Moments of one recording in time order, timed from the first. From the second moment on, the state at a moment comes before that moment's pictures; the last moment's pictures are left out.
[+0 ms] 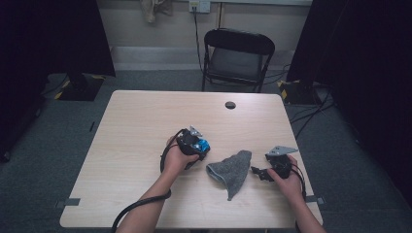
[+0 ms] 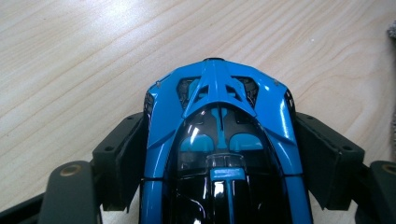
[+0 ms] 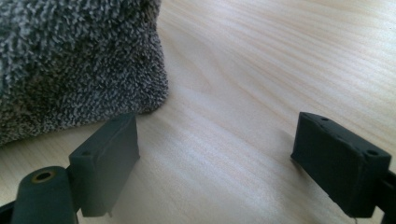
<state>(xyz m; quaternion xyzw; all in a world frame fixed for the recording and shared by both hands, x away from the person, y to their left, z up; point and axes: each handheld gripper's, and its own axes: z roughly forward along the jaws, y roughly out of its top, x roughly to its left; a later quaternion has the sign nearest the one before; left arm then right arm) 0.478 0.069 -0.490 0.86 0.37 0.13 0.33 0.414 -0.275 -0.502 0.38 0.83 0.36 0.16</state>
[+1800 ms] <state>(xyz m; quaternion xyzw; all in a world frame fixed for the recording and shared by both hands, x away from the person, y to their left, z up) 0.477 0.073 -0.481 0.86 0.37 0.12 0.32 0.414 -0.275 -0.502 0.39 0.83 0.36 0.16</state>
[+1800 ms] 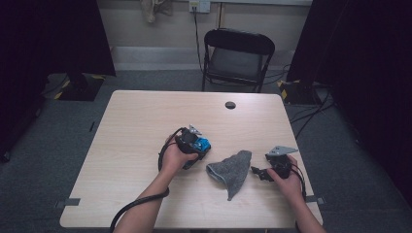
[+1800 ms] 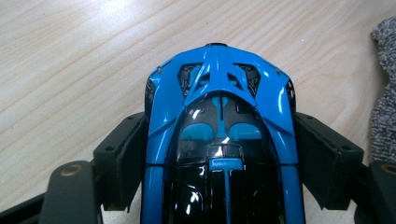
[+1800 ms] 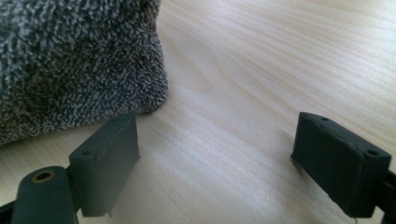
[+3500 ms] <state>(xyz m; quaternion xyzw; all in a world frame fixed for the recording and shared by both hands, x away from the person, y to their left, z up) 0.490 0.060 -0.485 0.86 0.39 0.11 0.32 0.414 -0.275 -0.502 0.39 0.83 0.36 0.16</state>
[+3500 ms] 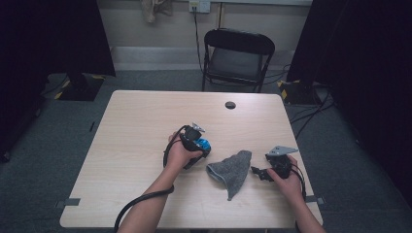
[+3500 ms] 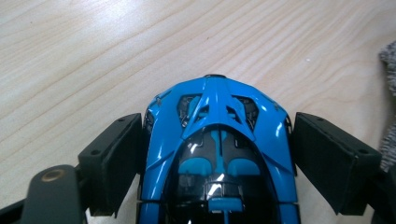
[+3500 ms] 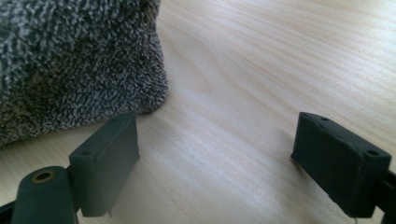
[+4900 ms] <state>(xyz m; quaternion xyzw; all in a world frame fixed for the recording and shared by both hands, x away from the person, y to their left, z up) 0.503 0.053 -0.471 0.86 0.40 0.09 0.30 0.414 -0.275 -0.502 0.39 0.83 0.36 0.16</state>
